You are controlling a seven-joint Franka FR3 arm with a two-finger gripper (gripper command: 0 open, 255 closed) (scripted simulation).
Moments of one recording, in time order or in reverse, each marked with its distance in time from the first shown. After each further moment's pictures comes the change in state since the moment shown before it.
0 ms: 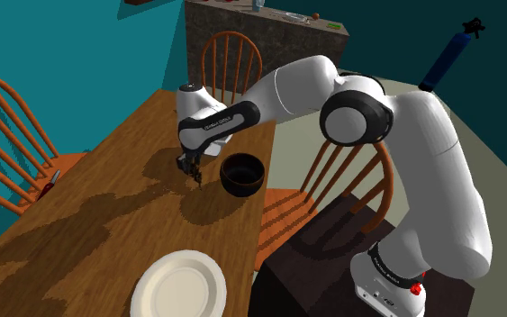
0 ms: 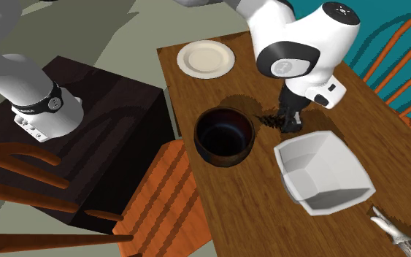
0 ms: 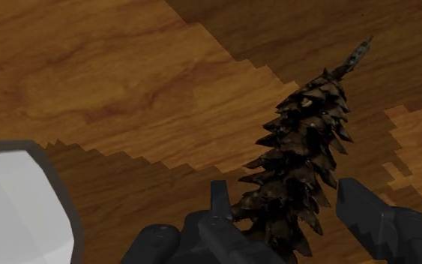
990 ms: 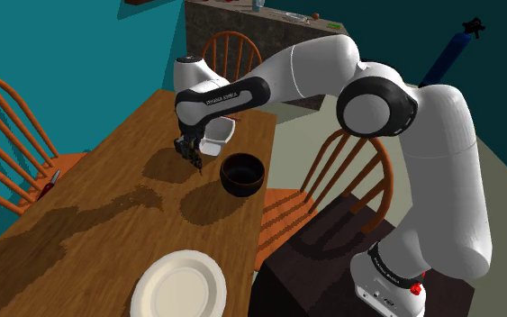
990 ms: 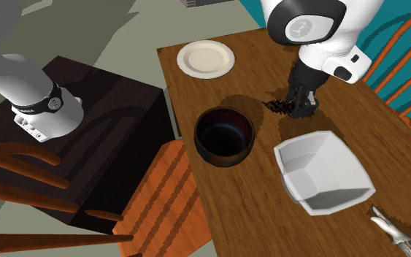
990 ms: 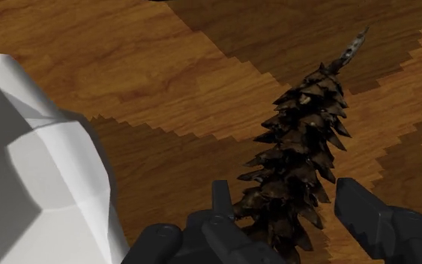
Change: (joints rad) arm -0.006 -0.116 0.008 0.015 0.010 -0.131 -0.006
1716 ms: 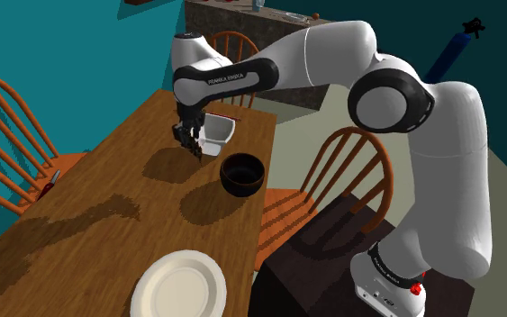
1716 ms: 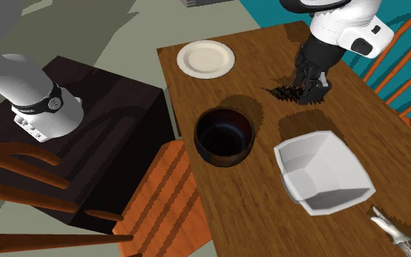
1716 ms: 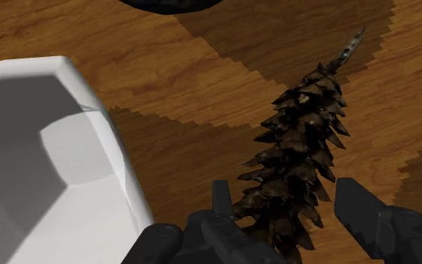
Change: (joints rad) arm -0.001 -0.069 0.005 0.036 0.007 -0.105 -0.002
